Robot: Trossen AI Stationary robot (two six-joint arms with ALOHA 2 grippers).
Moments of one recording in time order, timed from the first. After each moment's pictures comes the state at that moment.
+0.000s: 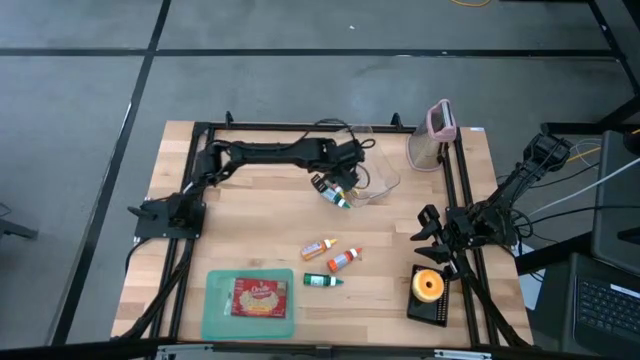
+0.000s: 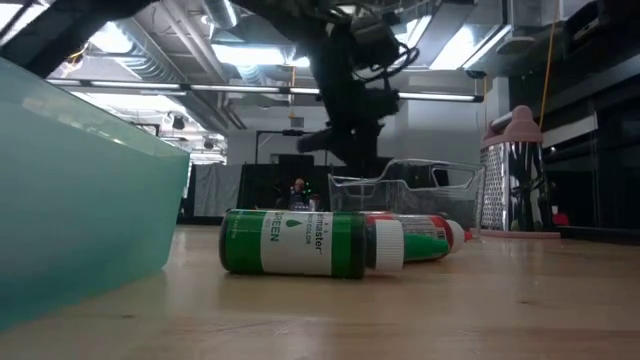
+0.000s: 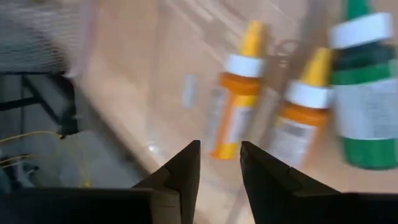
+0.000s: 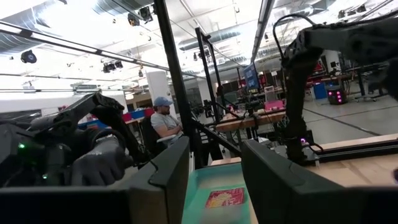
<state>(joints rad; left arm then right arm) 0.24 2.17 1.89 -0.76 -0.24 1.18 0.87 0.84 0.05 1.17 0.61 0.03</state>
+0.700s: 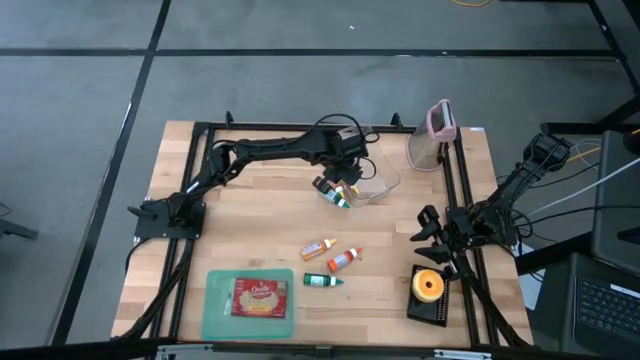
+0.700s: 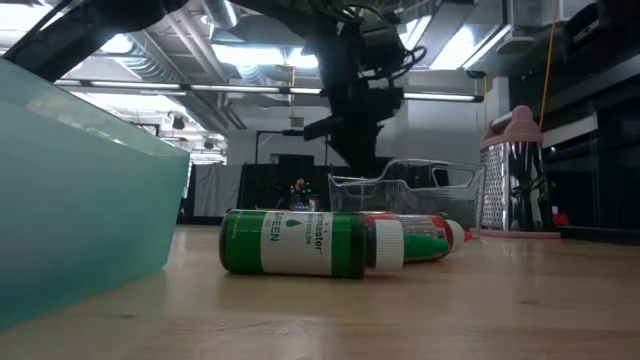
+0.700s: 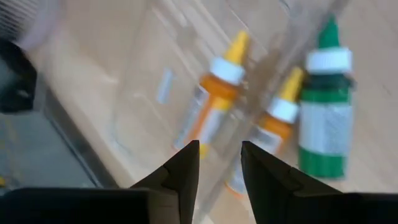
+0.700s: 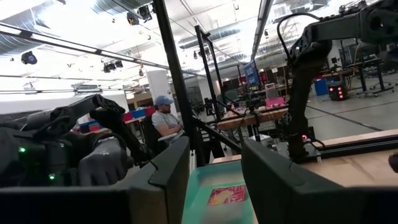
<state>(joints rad) 0.26 2.26 2.08 -1.00 -0.14 0.97 0.87 0.84 0.05 1.16 0.61 0.06</state>
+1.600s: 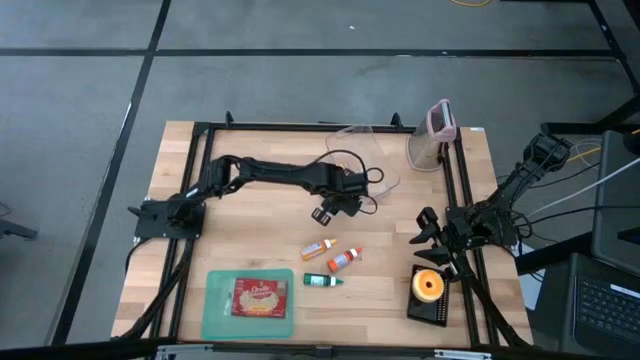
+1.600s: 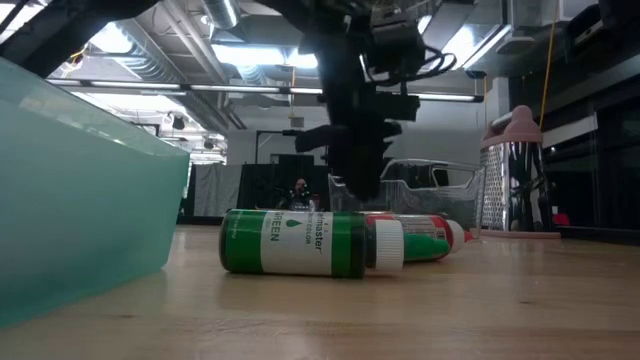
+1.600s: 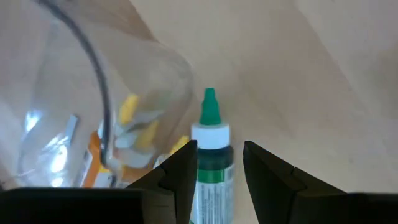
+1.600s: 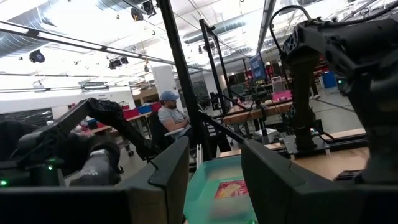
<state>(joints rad) 0.10 2.25 1.92 -0.91 -0.14 0.73 0.87 0.84 0.05 1.14 0.59 0.10</state>
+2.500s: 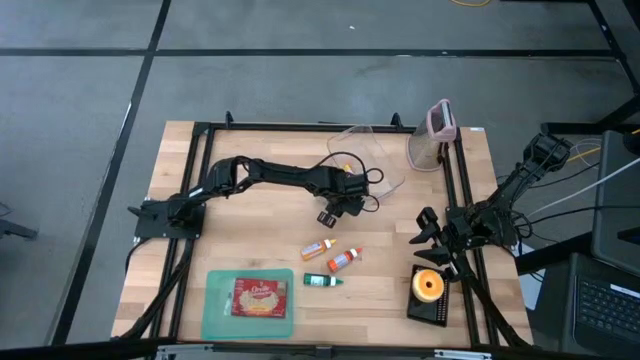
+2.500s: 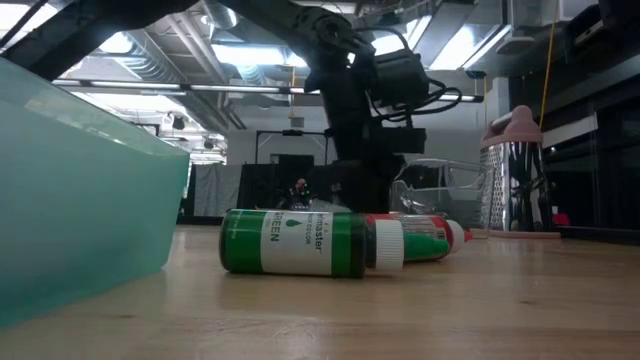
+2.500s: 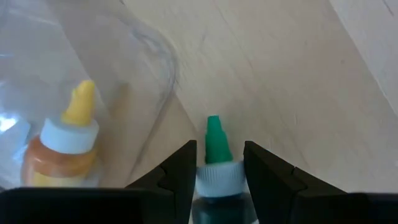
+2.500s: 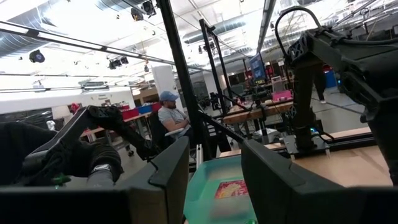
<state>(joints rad) 0.12 2.32 1.87 -0.78 -0.07 0.67 0.87 0.84 0.05 1.14 0.59 0.10</state>
